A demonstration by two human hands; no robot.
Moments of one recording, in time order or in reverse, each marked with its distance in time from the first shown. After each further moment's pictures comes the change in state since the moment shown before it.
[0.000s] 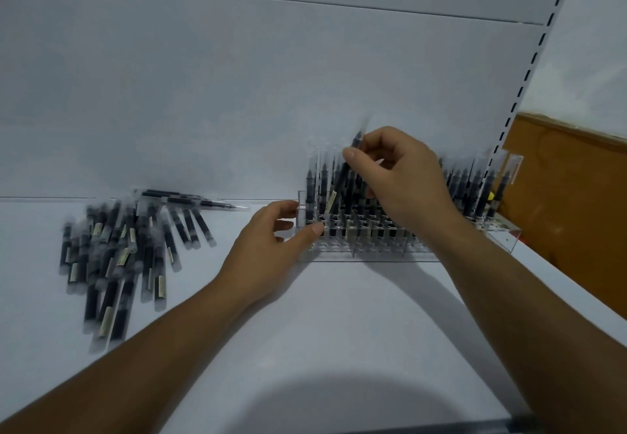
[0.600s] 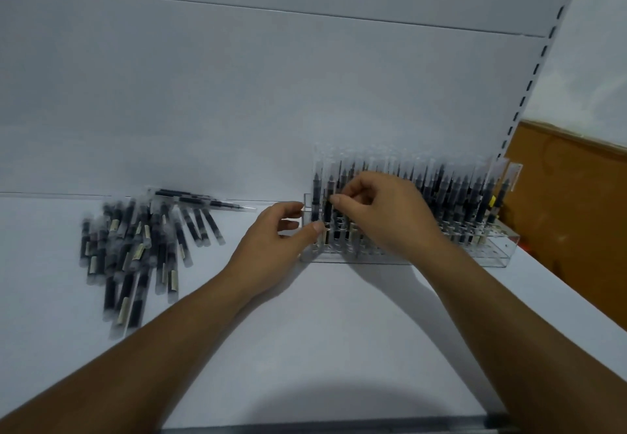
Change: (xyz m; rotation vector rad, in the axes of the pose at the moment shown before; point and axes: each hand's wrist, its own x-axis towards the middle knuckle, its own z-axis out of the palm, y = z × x) left_hand 0.001 0.002 -0.004 -0.055 -0.009 -0.046; right_hand -0.014 0.006 0.012 -0.348 -0.206 0.044
